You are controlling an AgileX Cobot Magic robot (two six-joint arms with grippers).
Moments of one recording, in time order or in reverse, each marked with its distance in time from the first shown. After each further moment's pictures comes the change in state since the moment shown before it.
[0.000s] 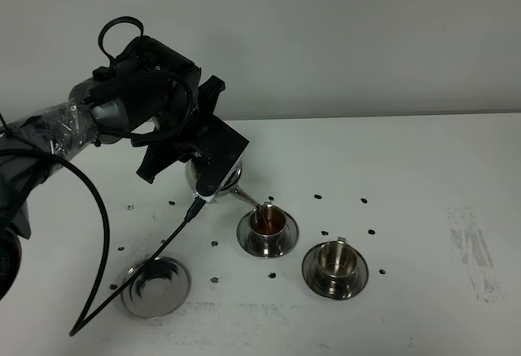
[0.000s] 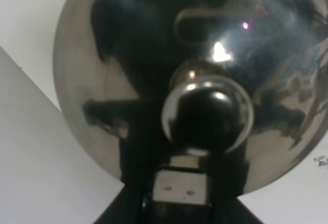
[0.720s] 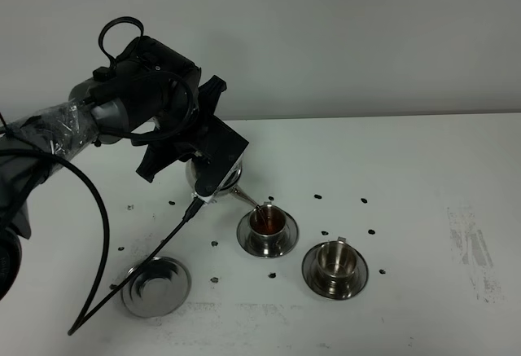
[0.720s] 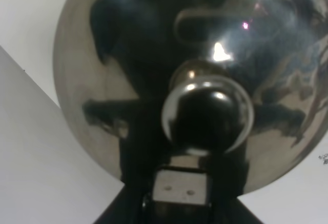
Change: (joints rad) left arm 0.000 0.000 0.000 0.001 -0.007 0.021; right arm 0.000 0.000 0.000 0.000 0.000 0.000
